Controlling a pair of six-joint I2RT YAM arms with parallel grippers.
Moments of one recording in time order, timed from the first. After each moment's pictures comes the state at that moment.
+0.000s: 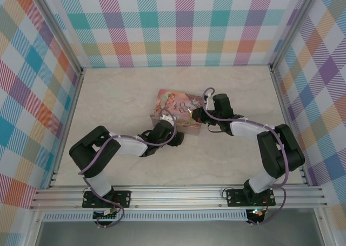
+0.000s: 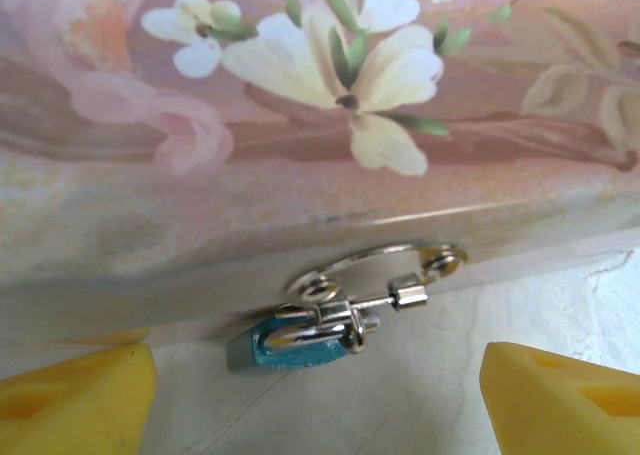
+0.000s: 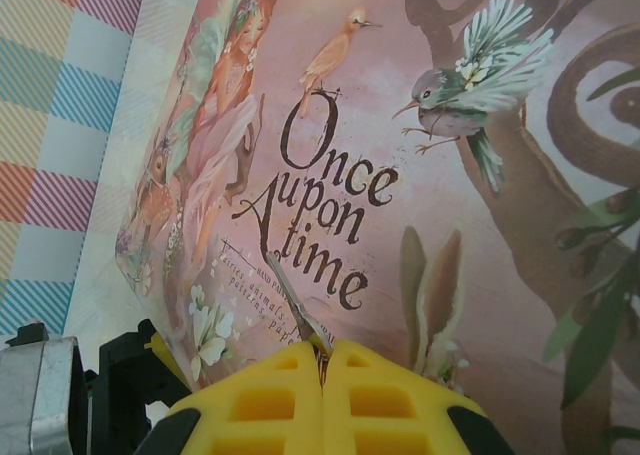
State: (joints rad) left arm -0.81 1.72 0.70 0.33 -0.20 -0.34; right arm 0.42 1.60 0.81 0.16 -0.48 0.62
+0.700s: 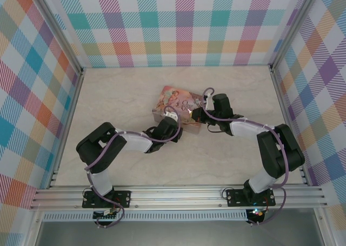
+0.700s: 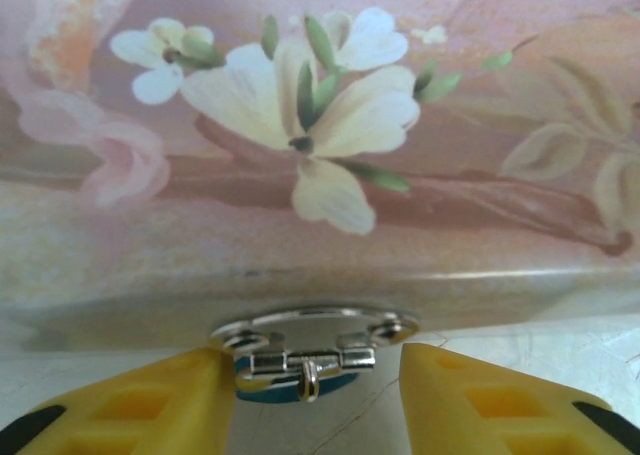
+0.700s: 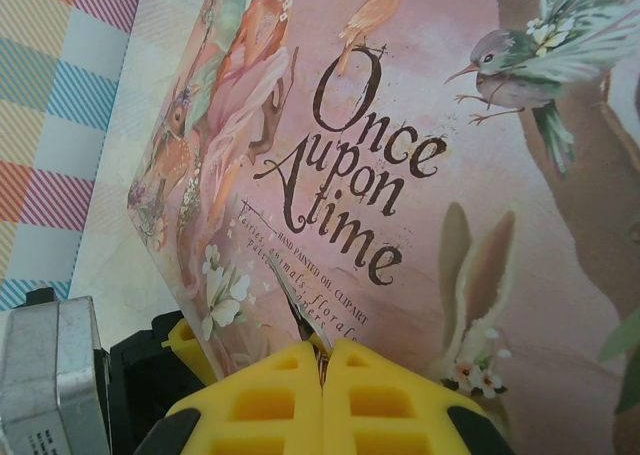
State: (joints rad) left arm -0.81 1.80 0.80 0.31 -0.25 -0.33; right arm 0.42 1.60 0.81 0.16 -0.48 0.62
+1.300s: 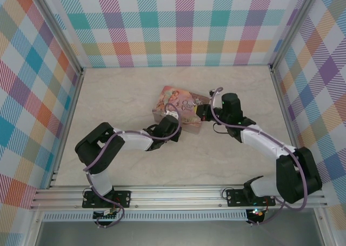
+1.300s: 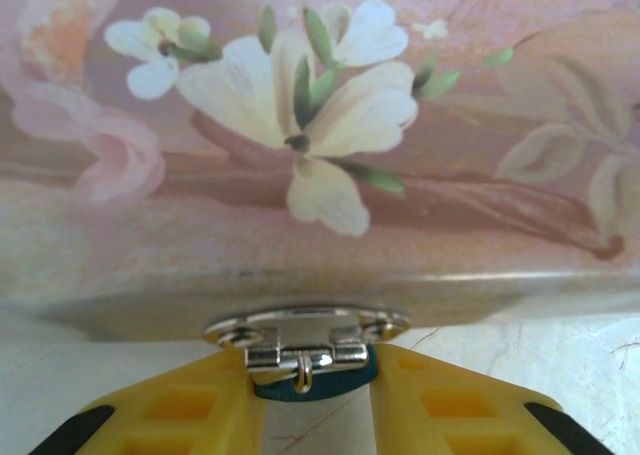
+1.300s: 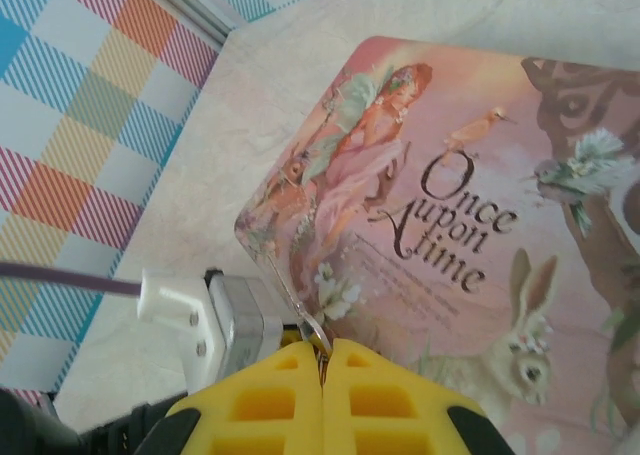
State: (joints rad) left arm -0.81 1.78 0.85 0.17 -0.23 -0.37; right arm 0.42 1.31 0.74 0.10 -0.43 0.54
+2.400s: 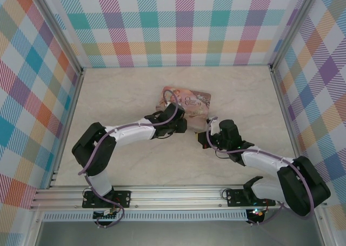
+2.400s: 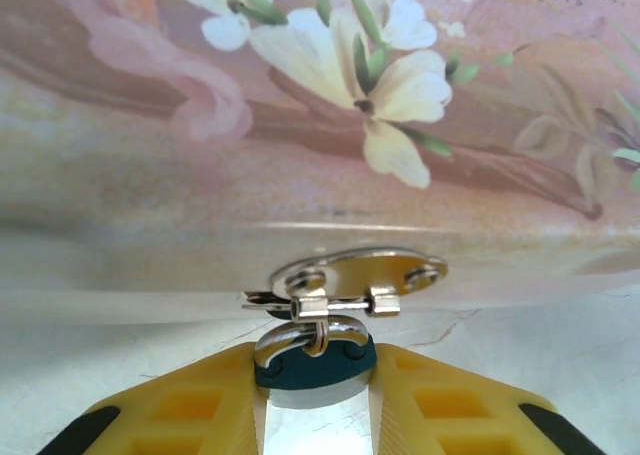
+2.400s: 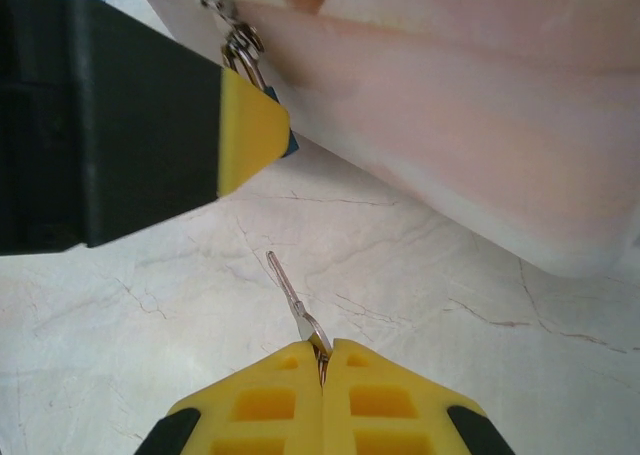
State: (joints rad) left arm -0.81 1.74 1.12 -0.23 -0.08 -0.67; right arm 0.54 1.21 0.38 0.26 -0.34 0.41
